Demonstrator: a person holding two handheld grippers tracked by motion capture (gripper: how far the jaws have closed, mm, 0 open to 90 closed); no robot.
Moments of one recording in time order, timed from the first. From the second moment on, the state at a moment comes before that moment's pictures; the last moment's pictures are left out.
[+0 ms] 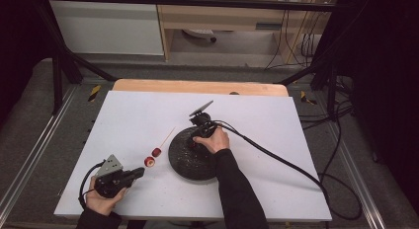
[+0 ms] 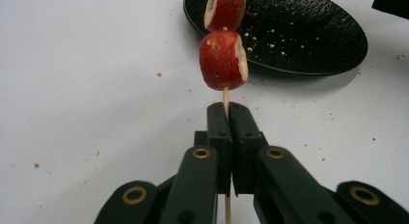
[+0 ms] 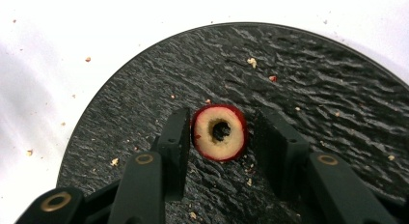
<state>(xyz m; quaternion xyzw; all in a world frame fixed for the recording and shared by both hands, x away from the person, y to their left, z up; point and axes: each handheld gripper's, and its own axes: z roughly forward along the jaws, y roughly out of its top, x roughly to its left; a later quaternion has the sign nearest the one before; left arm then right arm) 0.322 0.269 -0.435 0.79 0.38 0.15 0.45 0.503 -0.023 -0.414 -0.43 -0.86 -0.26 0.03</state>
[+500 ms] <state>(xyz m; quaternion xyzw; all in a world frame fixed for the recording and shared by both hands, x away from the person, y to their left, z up) 0.322 0.269 -0.435 0.79 0.38 0.15 0.45 0.505 -0.024 -0.415 -0.44 -0.86 -0.26 0.04</state>
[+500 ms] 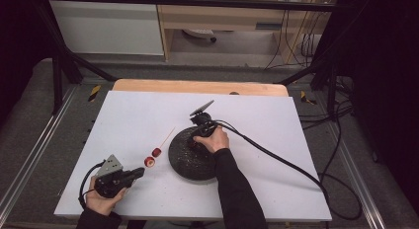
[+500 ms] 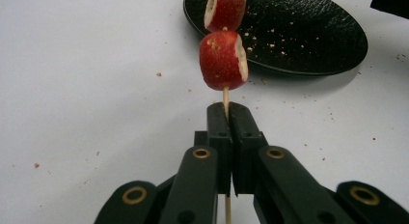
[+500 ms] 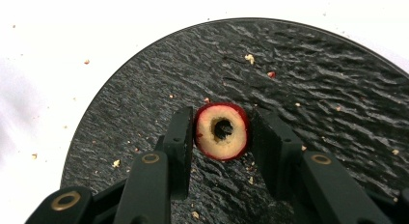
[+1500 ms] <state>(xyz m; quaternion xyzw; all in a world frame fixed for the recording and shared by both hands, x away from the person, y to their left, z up) 0.319 0.264 -0.434 0.79 0.38 0.15 0.46 0.473 -0.041 -0.376 -0.42 -0.85 -0.33 0.01</state>
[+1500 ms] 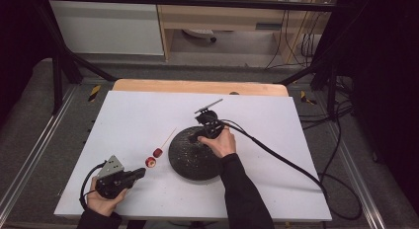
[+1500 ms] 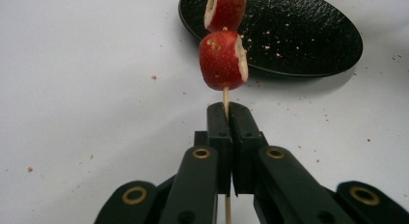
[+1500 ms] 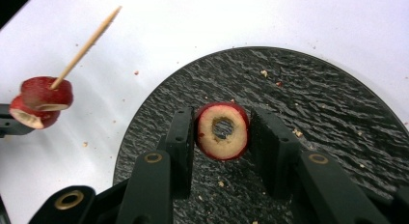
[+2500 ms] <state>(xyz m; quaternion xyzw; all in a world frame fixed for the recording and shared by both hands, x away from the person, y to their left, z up) 0.315 0.250 -0.433 0.80 0.37 0.15 0.46 0.416 -0.088 -0.399 -0.45 -0.72 -0.53 0.00</state>
